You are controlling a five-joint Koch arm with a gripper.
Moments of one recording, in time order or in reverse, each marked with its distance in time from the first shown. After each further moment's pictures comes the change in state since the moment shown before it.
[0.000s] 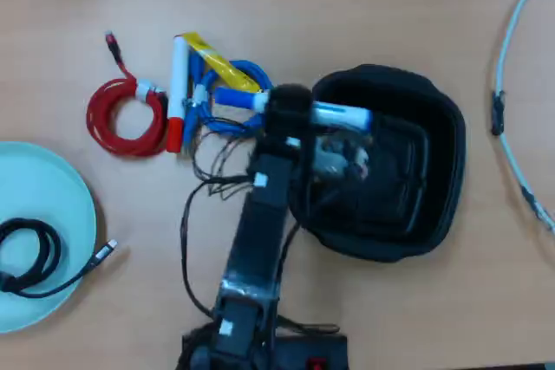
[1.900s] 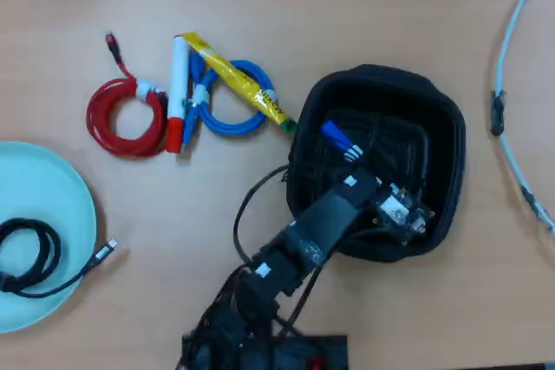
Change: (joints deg) arm 29.3 -20.6 14.4 -10.7 12.2
